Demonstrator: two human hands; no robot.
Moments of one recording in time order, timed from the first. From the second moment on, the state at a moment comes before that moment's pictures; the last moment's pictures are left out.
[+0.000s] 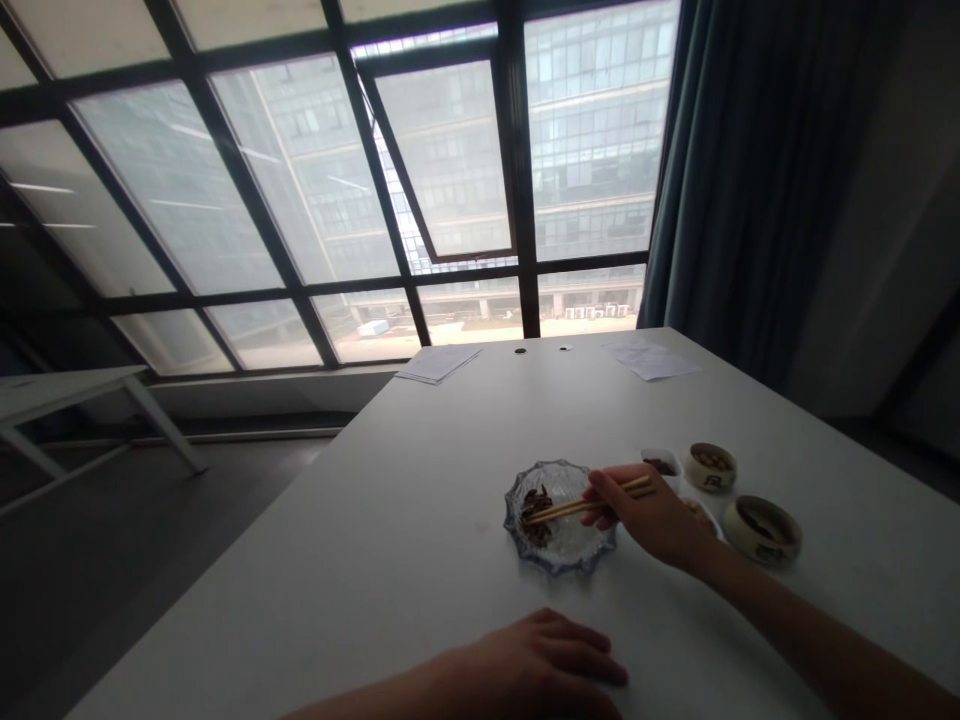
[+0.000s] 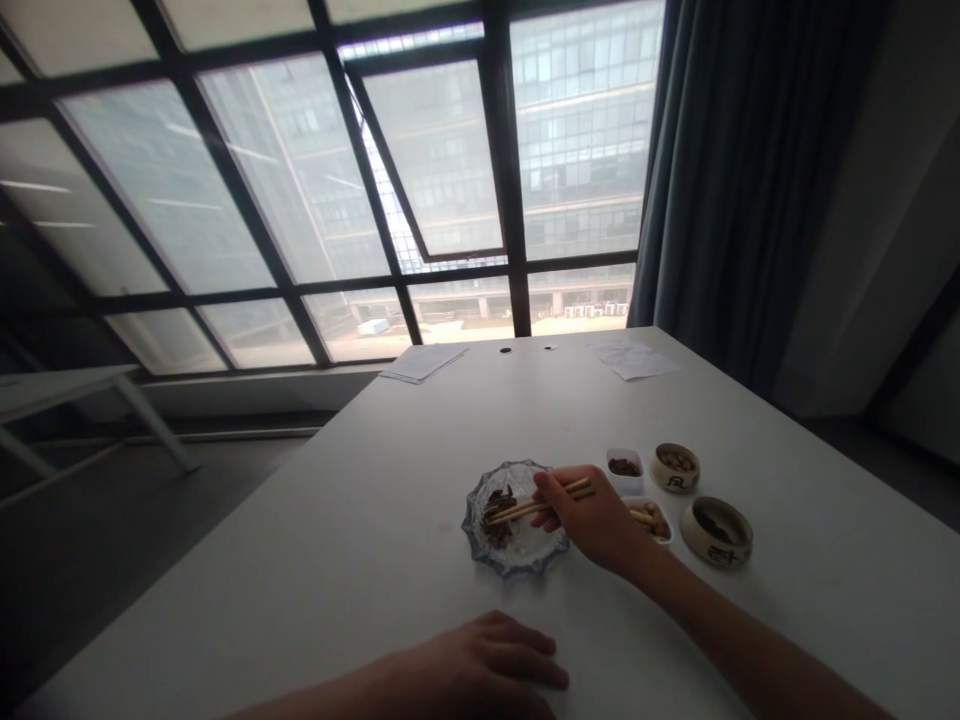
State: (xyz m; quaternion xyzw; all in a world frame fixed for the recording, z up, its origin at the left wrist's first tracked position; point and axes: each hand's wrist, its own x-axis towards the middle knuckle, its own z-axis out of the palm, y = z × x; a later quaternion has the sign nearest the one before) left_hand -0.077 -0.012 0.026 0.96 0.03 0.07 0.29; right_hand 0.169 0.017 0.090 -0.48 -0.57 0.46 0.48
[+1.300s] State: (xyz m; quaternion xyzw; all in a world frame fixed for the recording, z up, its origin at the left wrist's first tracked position) left_hand -0.070 -0.011 0.024 0.96 0.02 0.09 0.26; right_hand 0.222 0.009 0.146 -0.52 -0.55 0.32 0.57
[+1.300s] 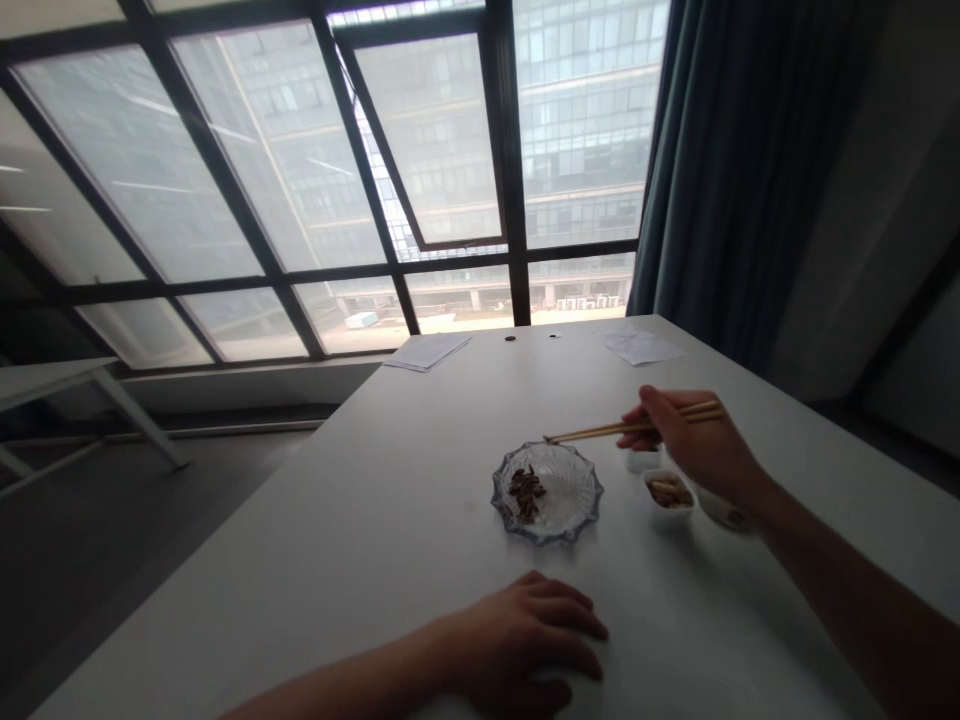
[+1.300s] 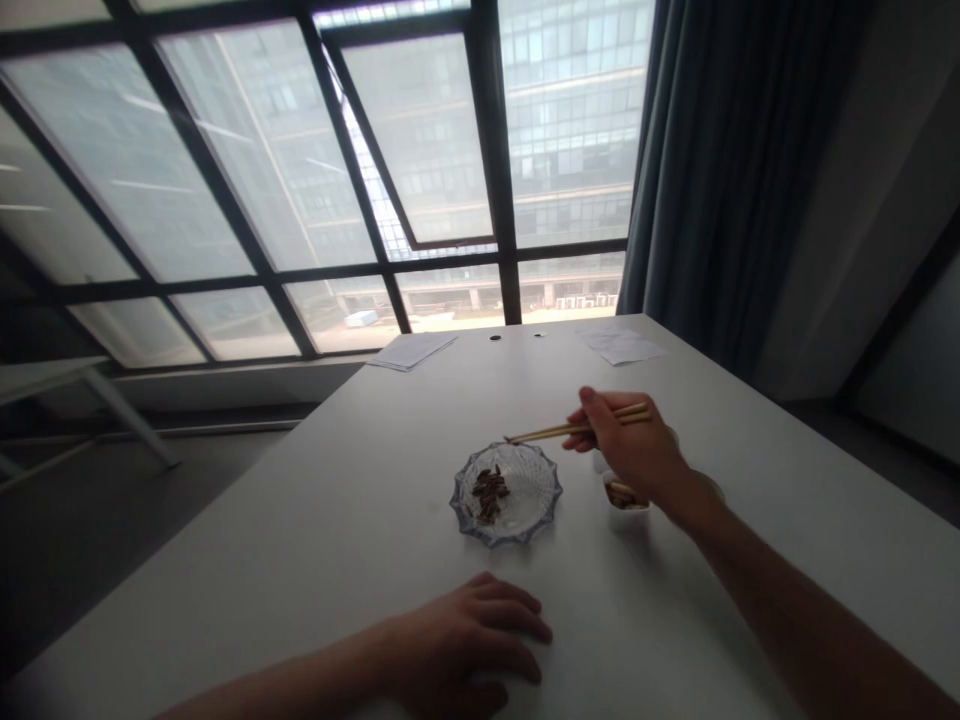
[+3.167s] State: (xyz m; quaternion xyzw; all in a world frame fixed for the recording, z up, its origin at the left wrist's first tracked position) left_hand -0.068 -0.010 0.021 0.96 0.04 0.10 0.27; right_hand 0.167 0.021 0.095 -0.43 -0.59 0.50 0.47
